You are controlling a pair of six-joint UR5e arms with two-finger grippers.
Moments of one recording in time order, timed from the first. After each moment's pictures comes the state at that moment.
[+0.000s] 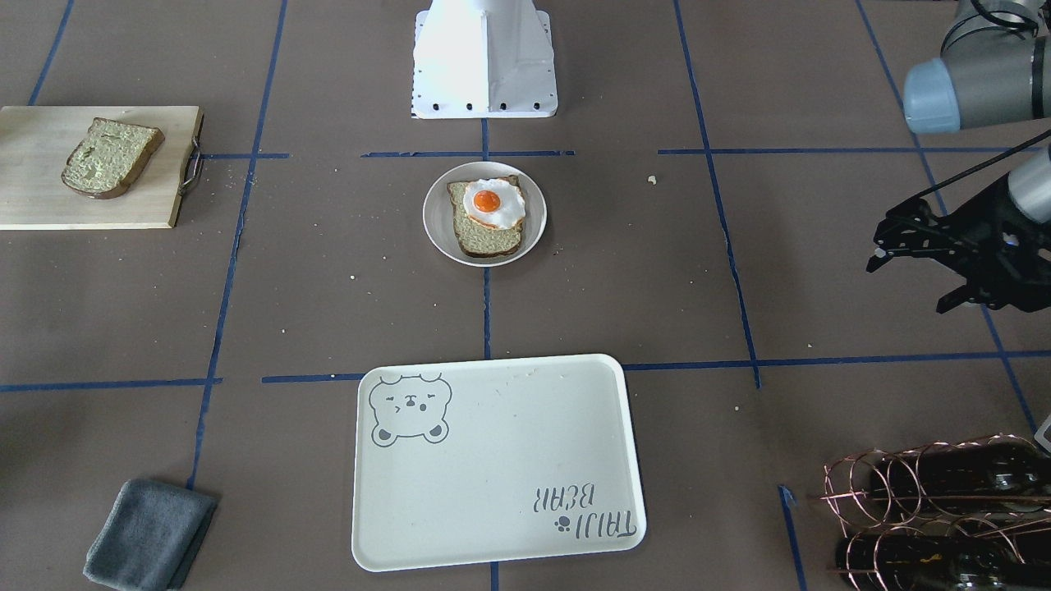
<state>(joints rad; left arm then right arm) -1.17 -1.91 -1.72 -1.64 -2.38 -0.10 1.45 -1.64 1.85 -1.50 2.55 0.34</state>
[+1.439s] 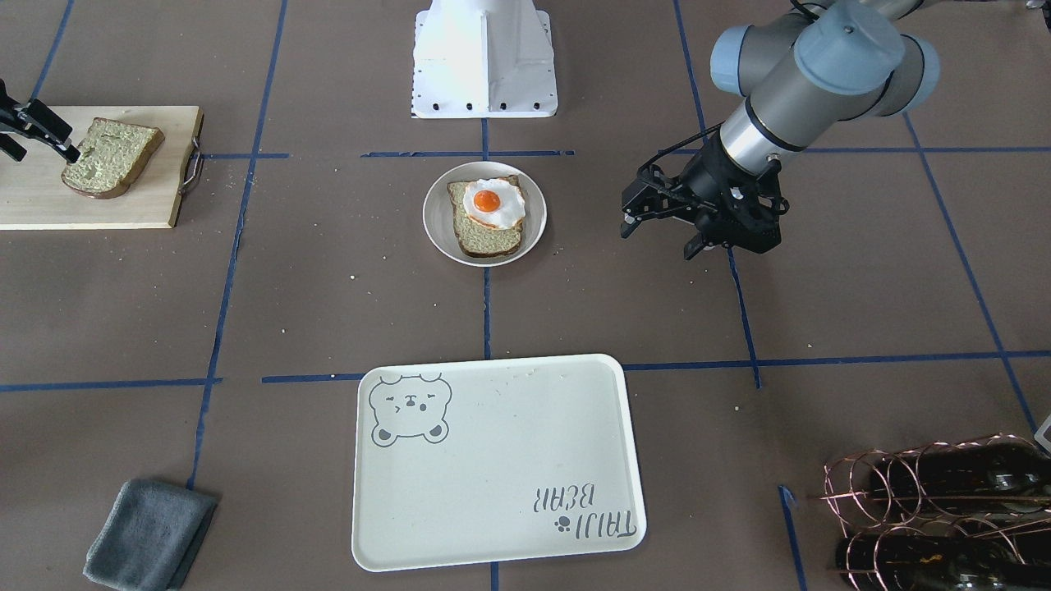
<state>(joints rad) -0.82 -2.01 -1.81 -1.94 -2.21 -1.00 0.79 -2.17 1.88 -0.52 2.09 1.21</state>
